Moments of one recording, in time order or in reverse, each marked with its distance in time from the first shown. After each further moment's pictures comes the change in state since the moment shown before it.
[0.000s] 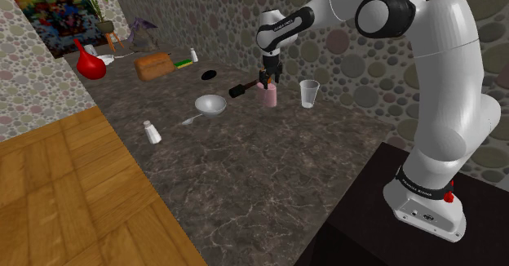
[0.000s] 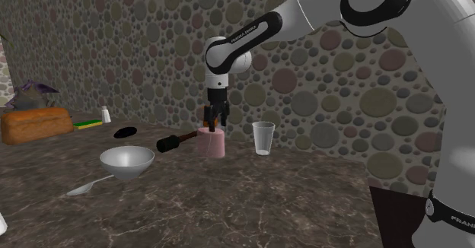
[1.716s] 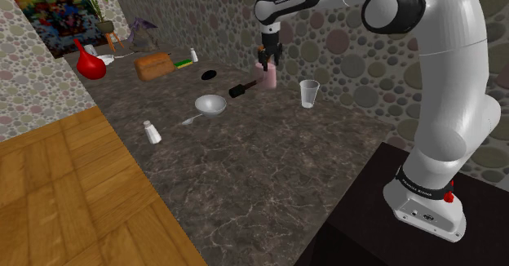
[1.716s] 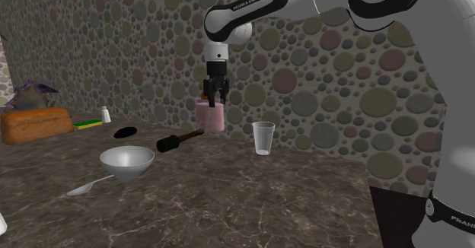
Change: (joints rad) arm 0.001 -0.060 0.004 0.159 0.007 -0.219 -0.004
